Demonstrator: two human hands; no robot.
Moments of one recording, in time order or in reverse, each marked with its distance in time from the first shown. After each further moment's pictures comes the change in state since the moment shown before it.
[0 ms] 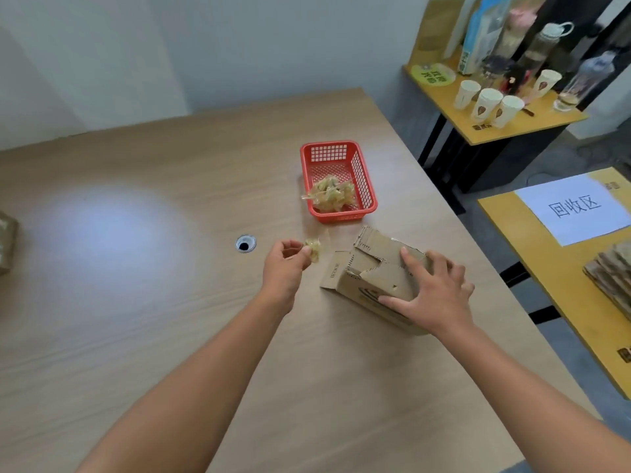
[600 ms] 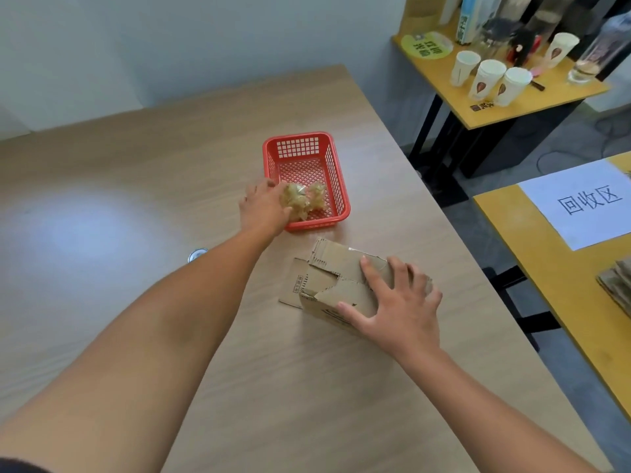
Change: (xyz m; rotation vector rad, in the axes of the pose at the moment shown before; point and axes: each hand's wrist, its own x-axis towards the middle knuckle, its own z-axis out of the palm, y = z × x) left_hand 0.181 0.036 0.097 1.423 0.067 0.408; right_hand 0.054 0.012 0.030 -0.003 0.019 -0.072
